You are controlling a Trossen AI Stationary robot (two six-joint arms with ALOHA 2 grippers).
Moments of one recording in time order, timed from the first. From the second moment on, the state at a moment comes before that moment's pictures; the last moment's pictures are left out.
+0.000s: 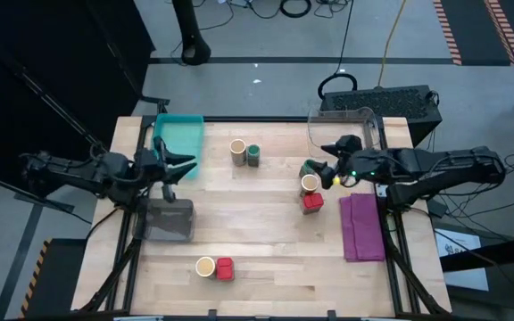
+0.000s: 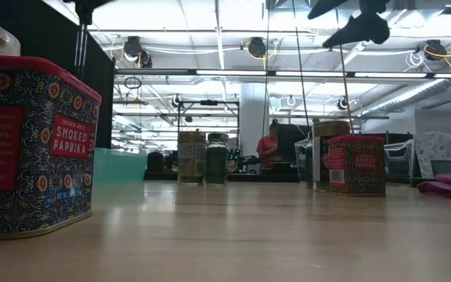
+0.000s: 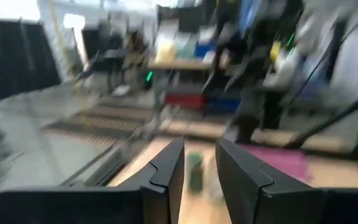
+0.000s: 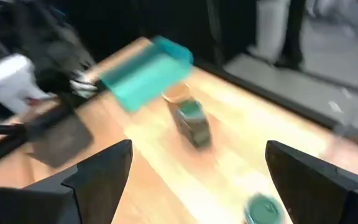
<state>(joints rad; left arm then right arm) -0.18 0.56 0.57 0.03 -0.46 0.04 0.09 0.98 0.99 -0.58 0.57 0.68</state>
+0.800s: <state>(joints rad) -0.02 0.60 0.64 -0.13 -0.70 0.22 -0.01 1.18 1.27 -1.14 0.28 0.96</state>
